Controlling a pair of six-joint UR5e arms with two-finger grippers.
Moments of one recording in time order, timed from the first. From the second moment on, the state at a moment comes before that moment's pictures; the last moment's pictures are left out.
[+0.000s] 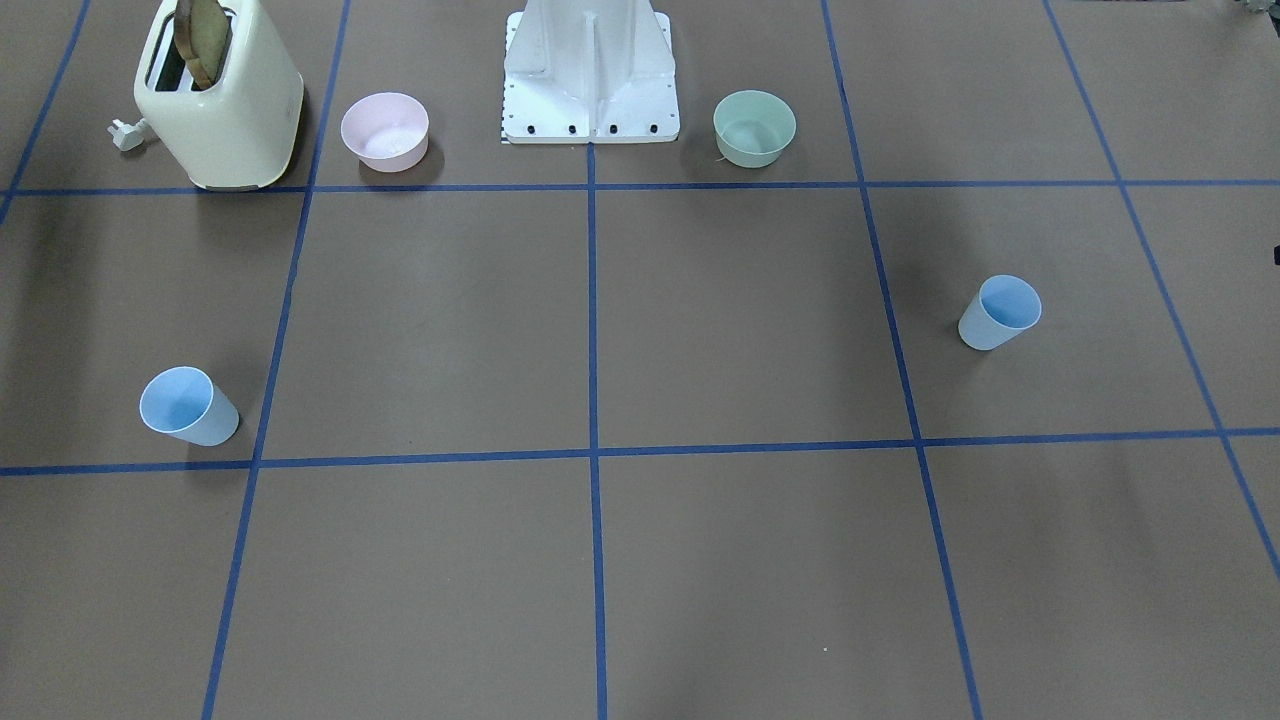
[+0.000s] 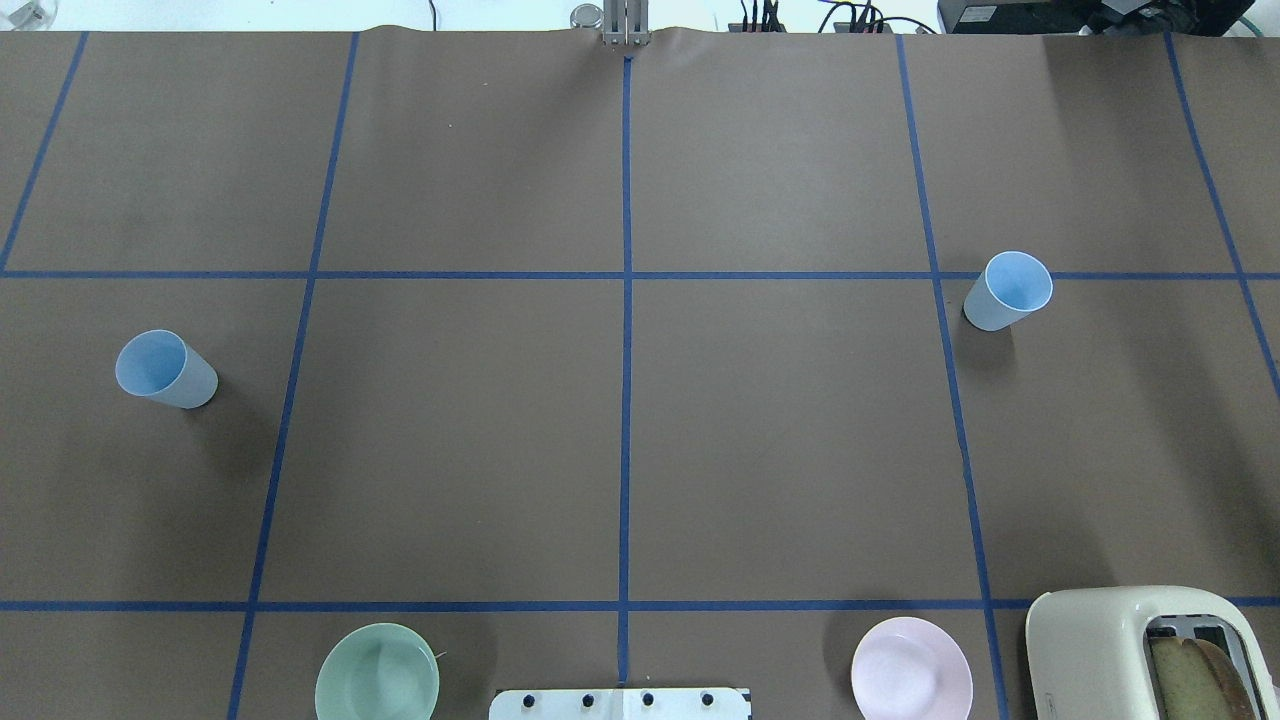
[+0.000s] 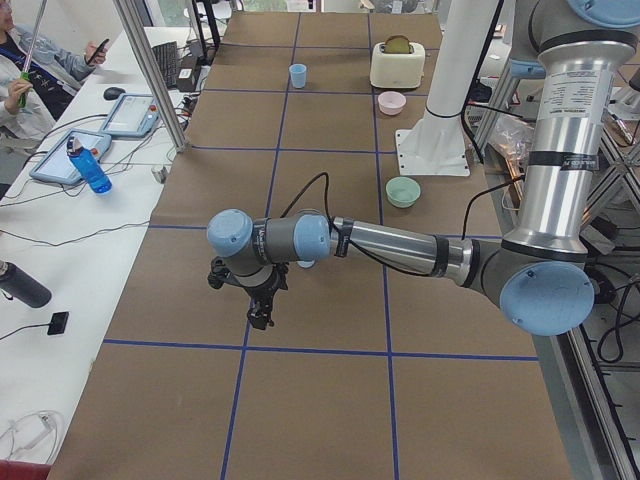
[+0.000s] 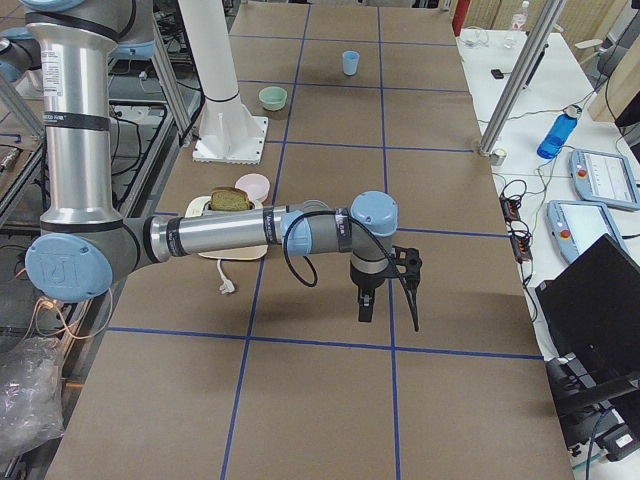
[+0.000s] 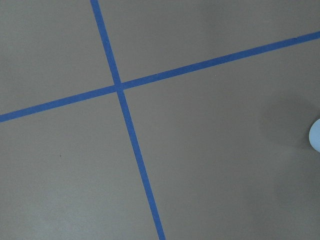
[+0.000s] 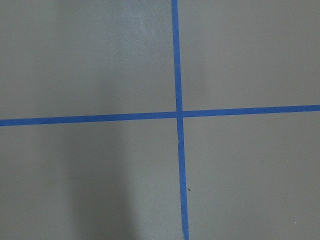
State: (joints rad) left arm -1.50 -1.67 -1.65 -1.29 -2.40 0.30; right arm 1.51 -1.60 1.76 -1.60 2.28 0.19
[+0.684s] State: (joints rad) left arm -1.42 -1.70 -1.65 -1.45 -2.40 0.02; right arm 1.47 -1.58 1.79 -1.58 2.31 0.19
